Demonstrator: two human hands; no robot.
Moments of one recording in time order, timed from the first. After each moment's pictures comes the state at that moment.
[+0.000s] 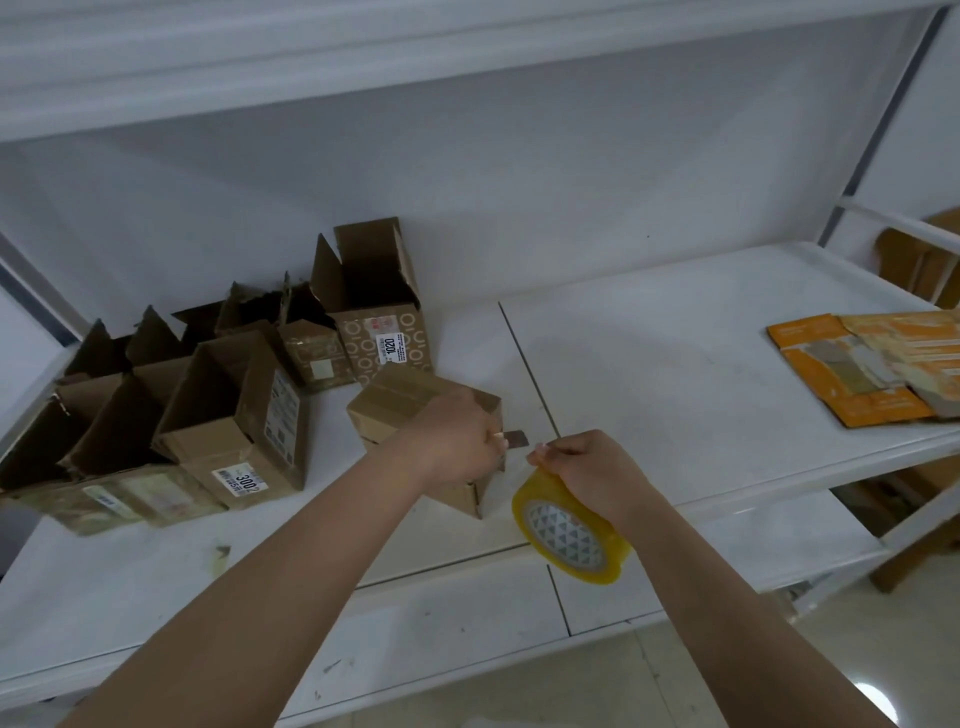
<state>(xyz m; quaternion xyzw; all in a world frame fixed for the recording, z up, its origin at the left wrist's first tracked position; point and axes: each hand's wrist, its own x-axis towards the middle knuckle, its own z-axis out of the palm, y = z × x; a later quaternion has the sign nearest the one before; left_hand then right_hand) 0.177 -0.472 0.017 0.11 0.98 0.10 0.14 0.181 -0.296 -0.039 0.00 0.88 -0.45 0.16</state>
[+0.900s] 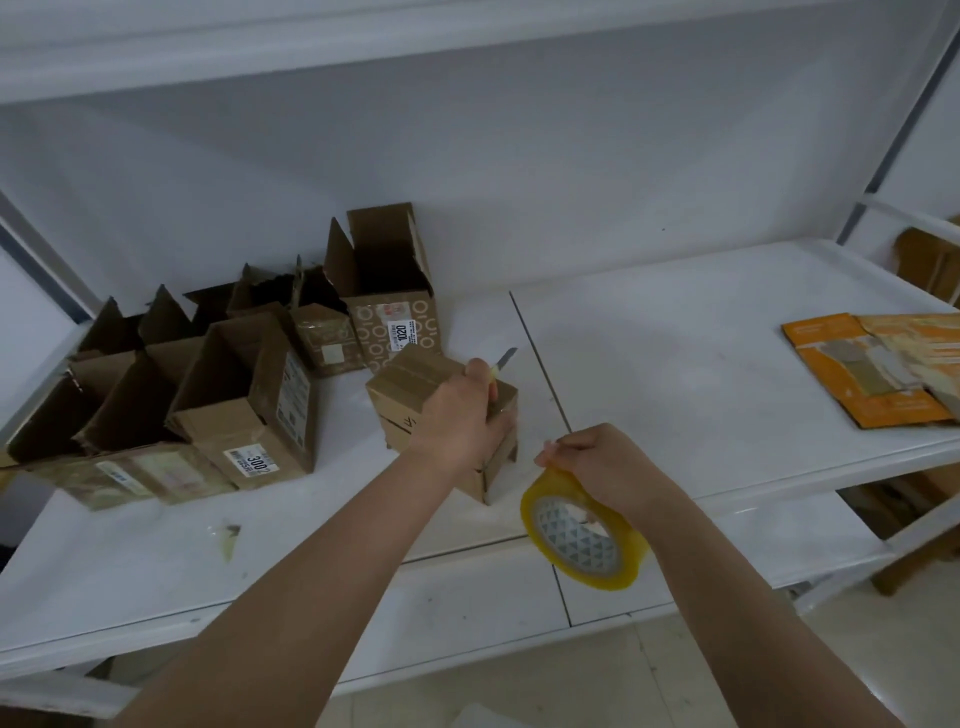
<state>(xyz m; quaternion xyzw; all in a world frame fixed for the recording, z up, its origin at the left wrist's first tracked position) 0.174 -0.473 -0.013 0.03 0.97 0.23 -0.07 0.186 -0.297 -0.031 -0.02 0.87 -0.46 0.18</state>
